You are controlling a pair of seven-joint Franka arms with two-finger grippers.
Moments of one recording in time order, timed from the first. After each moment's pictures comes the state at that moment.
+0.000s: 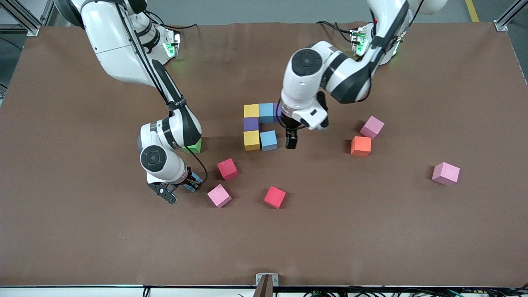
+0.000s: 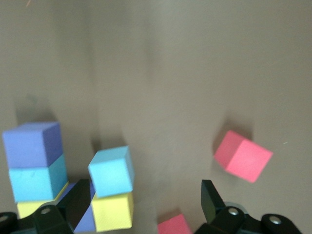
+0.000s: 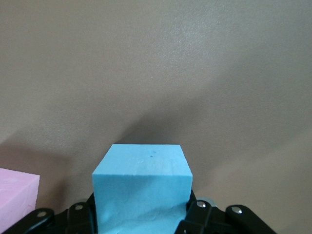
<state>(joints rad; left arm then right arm) -0.58 0.35 -0.13 -1.76 0.06 2.23 -2.28 0.43 0.69 -0.10 -1.67 0.10 2.31 0.92</state>
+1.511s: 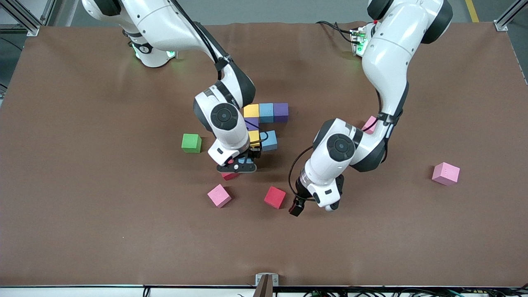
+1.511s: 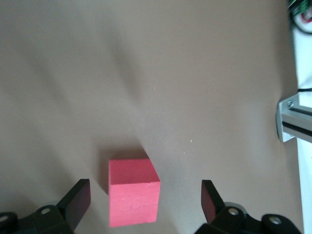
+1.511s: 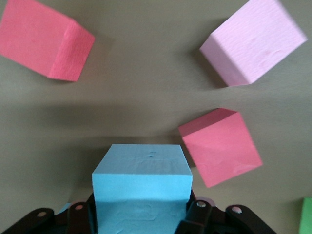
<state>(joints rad) -0.43 0.88 -0.15 -1.24 -0.06 2.43 -1.67 0.73 0.69 -0.08 -1.50 0.10 2.22 0.60</state>
